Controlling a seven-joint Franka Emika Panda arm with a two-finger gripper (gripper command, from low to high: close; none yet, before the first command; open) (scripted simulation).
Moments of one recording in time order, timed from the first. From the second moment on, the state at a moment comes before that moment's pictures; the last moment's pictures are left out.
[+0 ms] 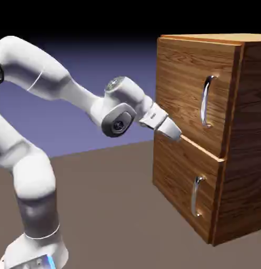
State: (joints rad) arm 0.03 -0.58 -0.02 -2.80 -0.05 3.03 0.78
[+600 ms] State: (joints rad) arm 0.27 -0.75 -0.32 -2.70 -0.84 3.00 1.31
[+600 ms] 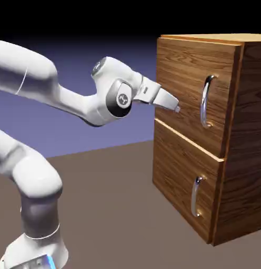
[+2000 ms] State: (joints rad) arm 0.83 -1.13 -1.02 -2.47 -2.64 2.91 2.54
